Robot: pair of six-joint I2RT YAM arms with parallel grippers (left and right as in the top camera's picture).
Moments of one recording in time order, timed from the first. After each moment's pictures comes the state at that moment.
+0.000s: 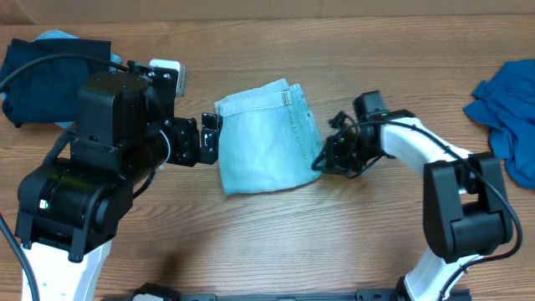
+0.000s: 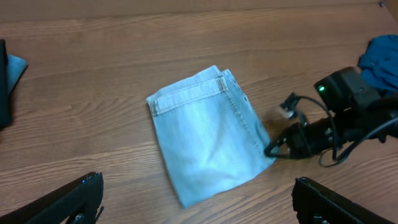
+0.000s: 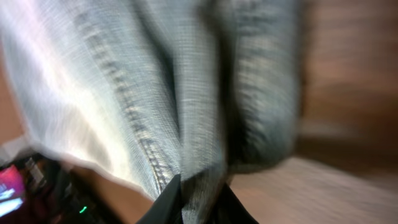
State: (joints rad) left arm -0.30 1.21 1.70 -1.22 0.08 -0.19; right arm 0.21 1.91 1.12 -0.71 -0.70 0.23
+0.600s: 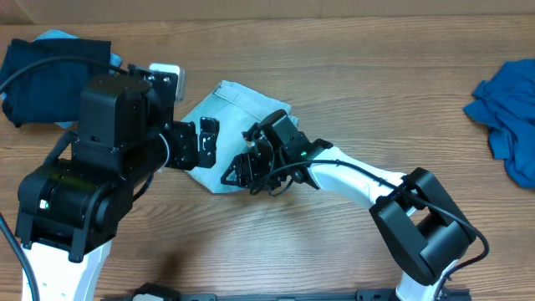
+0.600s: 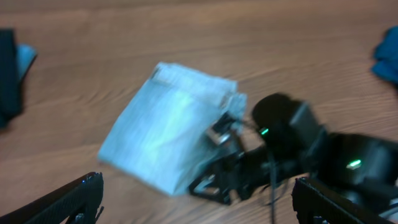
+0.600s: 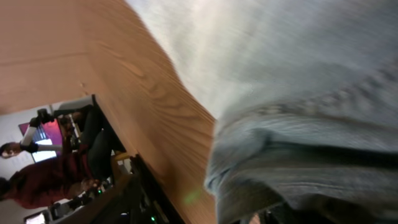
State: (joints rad) left arm -0.30 1.21 1.70 -1.27 0.04 -0.18; right arm 0.68 1.91 1.12 -0.20 -0.74 0.75
